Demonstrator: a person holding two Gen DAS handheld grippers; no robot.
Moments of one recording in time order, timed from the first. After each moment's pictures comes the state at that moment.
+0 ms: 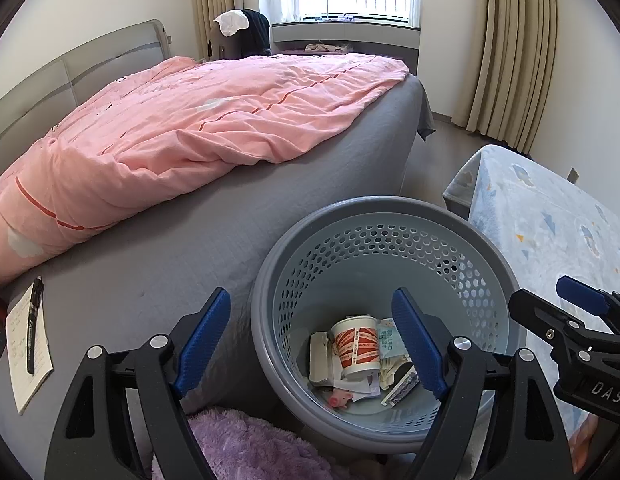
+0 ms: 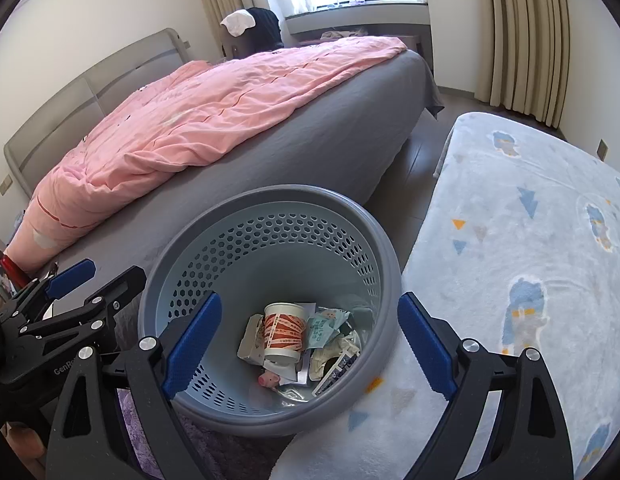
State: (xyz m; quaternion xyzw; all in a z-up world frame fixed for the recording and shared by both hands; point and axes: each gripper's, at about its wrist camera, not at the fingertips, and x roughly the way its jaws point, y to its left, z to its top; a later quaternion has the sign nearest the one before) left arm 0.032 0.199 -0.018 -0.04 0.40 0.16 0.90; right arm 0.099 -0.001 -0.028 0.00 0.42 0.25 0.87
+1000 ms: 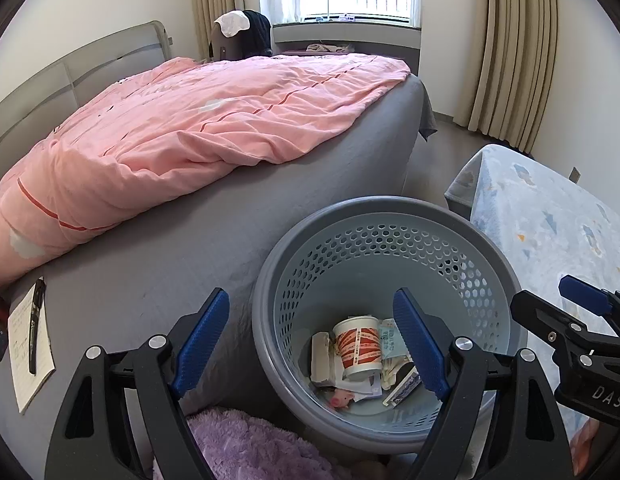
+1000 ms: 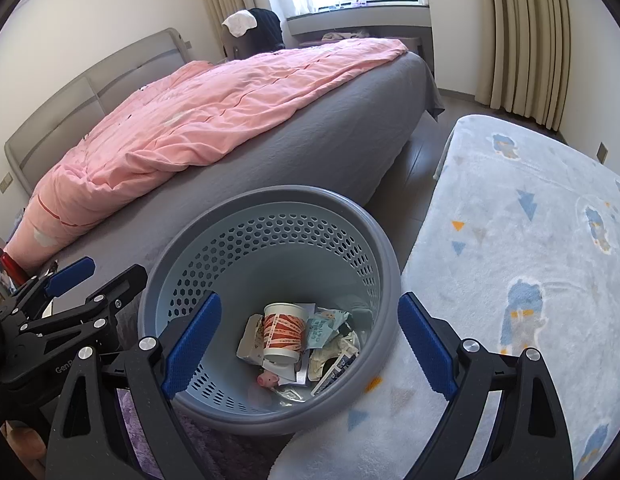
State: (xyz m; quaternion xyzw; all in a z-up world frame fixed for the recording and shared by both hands) left arm 0.033 0.196 -0.018 -0.04 0.40 0.16 0.90; right arm 0.097 -0.002 -0.027 0.00 0.41 0.25 0.88
